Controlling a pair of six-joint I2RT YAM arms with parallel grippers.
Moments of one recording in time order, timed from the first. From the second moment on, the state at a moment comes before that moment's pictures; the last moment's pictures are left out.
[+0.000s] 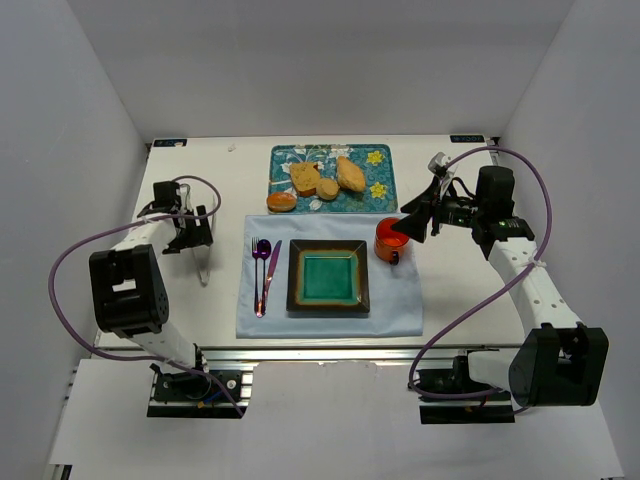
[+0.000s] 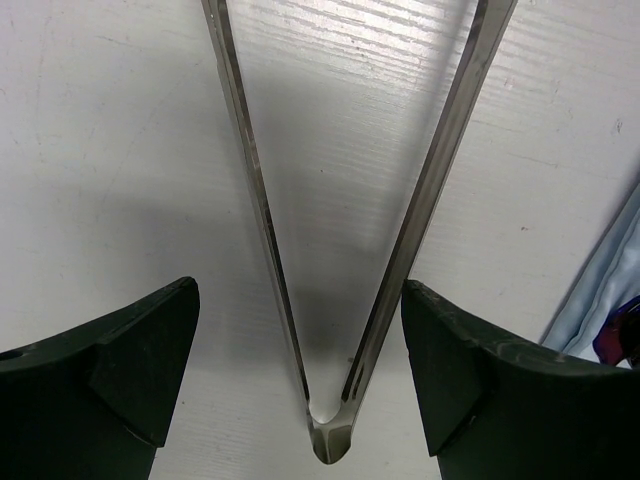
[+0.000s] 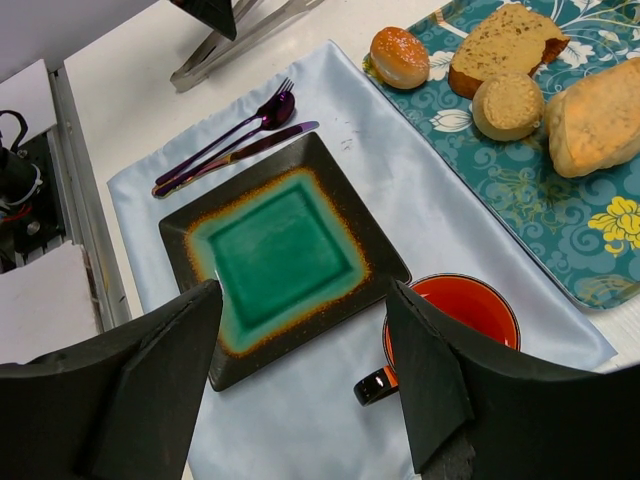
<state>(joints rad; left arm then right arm) 0.16 1.66 1.03 -0.43 -0.03 -0.07 0.07 1.22 0.97 -0.24 -1.07 -0.21</state>
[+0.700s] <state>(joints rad) 0.16 1.60 0.96 -0.41 0.11 -0.09 0.06 1.22 0.96 -0.24 -1.09 -0.19</state>
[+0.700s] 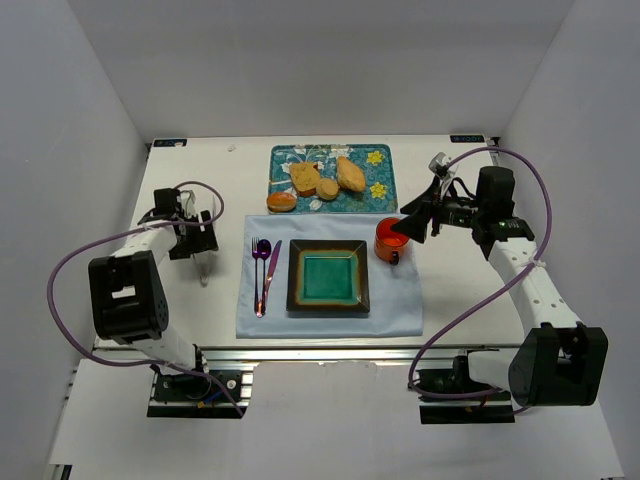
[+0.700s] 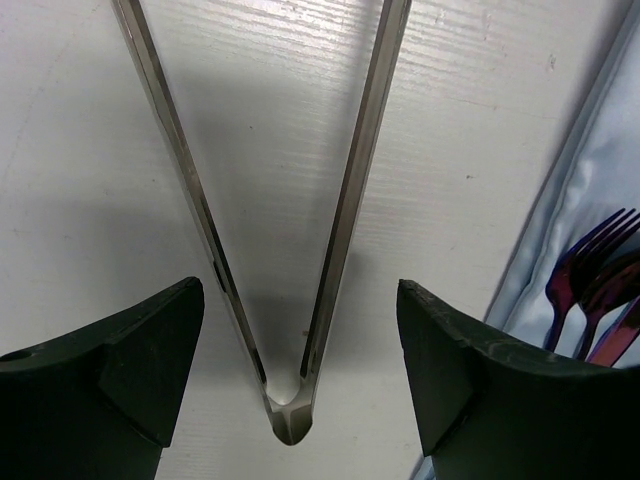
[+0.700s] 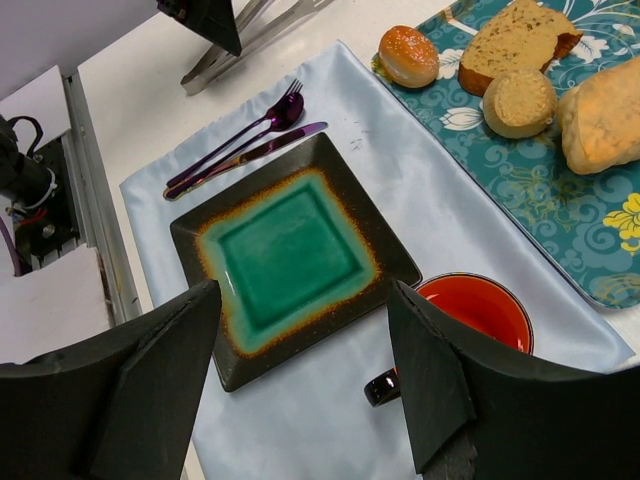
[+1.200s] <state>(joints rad) 0.13 1.70 0.97 -0.33 0.05 -0.09 0.03 1.22 0.95 -0.21 -1.10 -0.14</state>
